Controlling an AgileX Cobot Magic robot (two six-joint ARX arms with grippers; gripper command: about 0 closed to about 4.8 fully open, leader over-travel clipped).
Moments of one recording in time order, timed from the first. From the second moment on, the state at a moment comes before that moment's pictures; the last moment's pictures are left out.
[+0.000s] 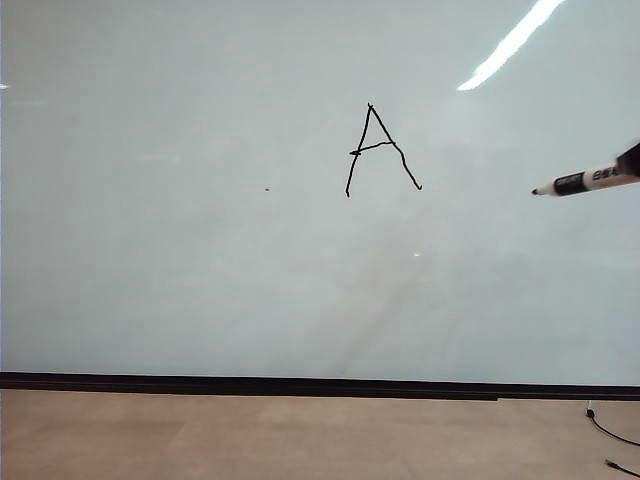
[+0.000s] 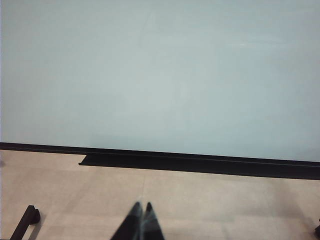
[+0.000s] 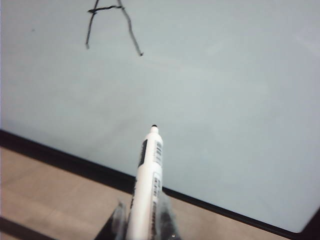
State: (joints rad) left arm 0.00 0.00 0.00 -0.13 0.00 -0.01; right arm 0.60 0.32 0.00 0.29 0.33 -0.11
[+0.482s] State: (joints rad) left arm 0.00 0.00 0.00 -0.13 0.00 -0.01; right arm 0.46 -0.01 0.00 -0.02 0.29 -0.11
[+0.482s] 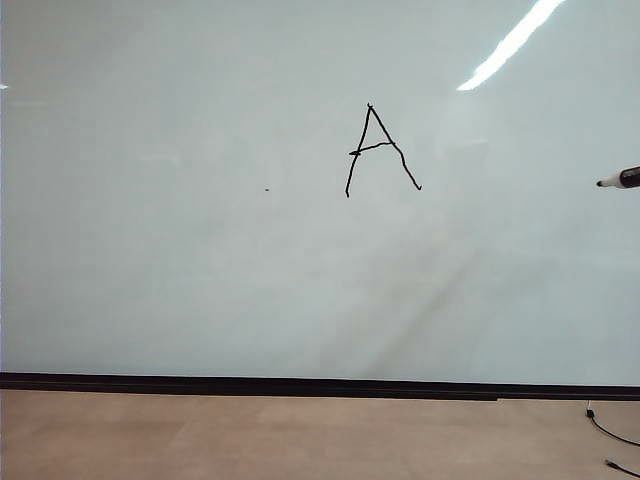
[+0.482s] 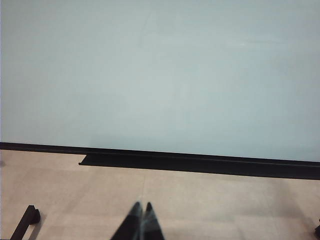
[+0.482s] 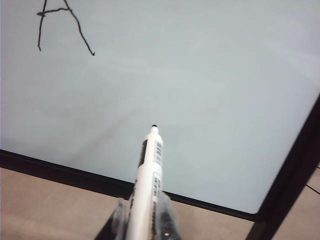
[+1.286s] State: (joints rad) left arm 0.00 0.00 0.00 -0.13 0.00 -0.01; right arm -0.04 0.00 0.00 -0.02 0.00 -0.13
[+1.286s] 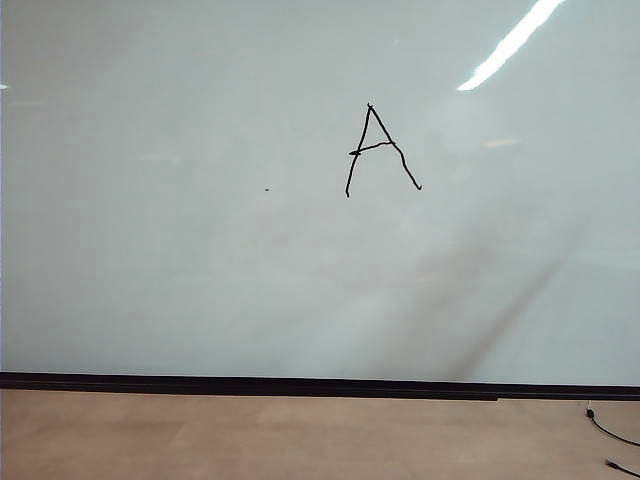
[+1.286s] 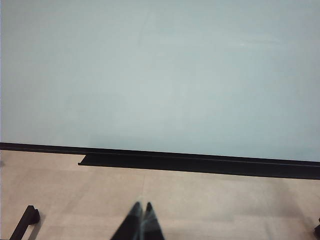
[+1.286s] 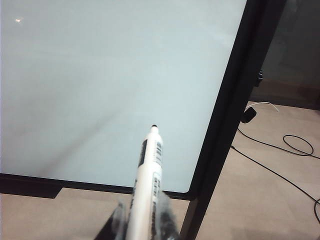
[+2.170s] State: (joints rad) left arm 0.00 0.00 0.00 -0.13 0.00 -0.01; right arm -0.04 0.00 0.00 -0.04 0.00 -0.10
